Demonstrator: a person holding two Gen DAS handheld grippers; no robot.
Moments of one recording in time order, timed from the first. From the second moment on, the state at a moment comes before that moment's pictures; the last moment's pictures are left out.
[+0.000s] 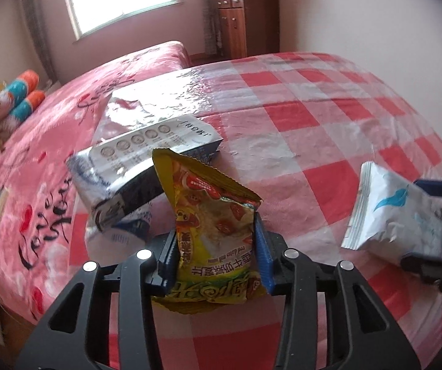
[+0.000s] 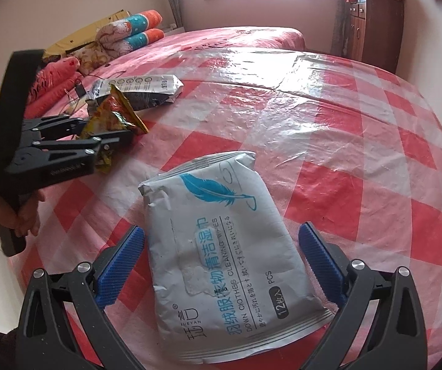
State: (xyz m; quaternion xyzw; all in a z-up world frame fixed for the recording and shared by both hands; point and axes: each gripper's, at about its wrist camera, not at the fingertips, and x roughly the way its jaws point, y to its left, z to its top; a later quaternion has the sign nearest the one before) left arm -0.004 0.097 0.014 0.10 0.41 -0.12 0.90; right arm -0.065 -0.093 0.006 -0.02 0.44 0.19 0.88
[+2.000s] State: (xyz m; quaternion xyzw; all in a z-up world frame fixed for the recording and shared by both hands) left arm -0.127 0.152 0.023 -0.06 0.40 -0.14 0.90; right arm -0.124 -0.034 0.024 0.00 0.44 0.25 0.86
